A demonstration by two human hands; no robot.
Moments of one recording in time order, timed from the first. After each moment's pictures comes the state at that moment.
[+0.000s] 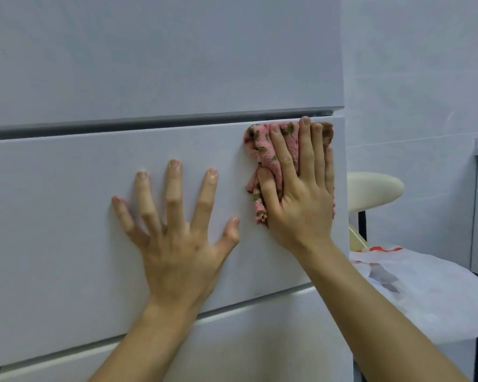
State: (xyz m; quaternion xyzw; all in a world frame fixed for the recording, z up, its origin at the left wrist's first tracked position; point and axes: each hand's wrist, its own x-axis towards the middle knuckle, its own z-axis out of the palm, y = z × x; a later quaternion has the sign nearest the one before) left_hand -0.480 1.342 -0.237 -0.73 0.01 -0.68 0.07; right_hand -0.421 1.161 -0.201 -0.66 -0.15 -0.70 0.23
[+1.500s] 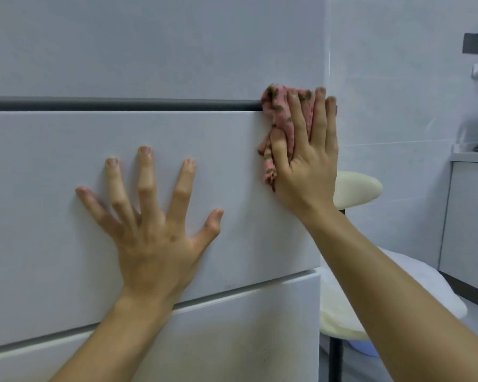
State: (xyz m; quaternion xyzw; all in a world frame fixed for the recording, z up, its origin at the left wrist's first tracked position) left_hand -0.473 1.328 -0.240 -0.73 0.01 -0.68 0.04; right_hand -0.404 1.111 -0.167 -0.69 -0.14 -0.65 0.27
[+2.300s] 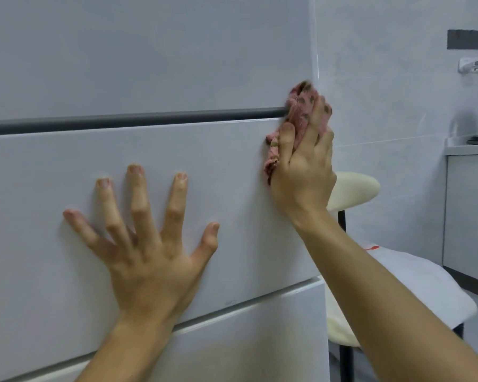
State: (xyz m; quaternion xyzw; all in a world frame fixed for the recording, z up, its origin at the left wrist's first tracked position) left_hand -0.468 1.328 -0.244 -0.72 0.01 -0.69 0.05; right_hand -0.414 1.121 -0.158 -0.69 -0.05 -0.59 0.43
